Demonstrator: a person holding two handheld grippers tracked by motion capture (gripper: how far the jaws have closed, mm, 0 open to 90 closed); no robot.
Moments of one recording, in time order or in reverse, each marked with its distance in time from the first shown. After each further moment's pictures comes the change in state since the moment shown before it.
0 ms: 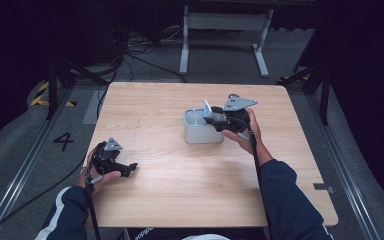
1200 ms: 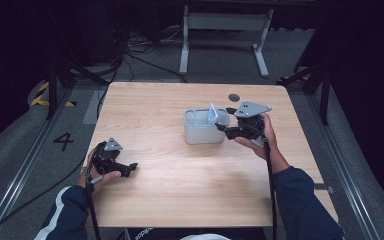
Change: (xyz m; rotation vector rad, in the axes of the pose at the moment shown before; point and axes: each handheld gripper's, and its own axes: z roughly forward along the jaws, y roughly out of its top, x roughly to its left) left arm 0.000 0.001 0.000 0.002 -0.001 0.005; right arm 0.008 -0.003 -0.046 0.041 -0.085 -0.057
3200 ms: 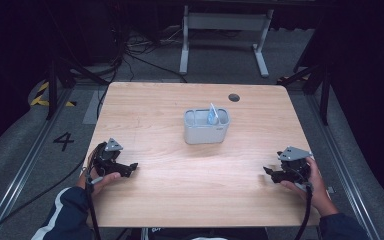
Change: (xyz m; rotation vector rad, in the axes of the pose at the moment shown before) left arm -0.004 -0.001 0.000 0.002 0.020 -0.025; right arm 0.005 -0.159 -0.098 0.352 -0.148 0.127
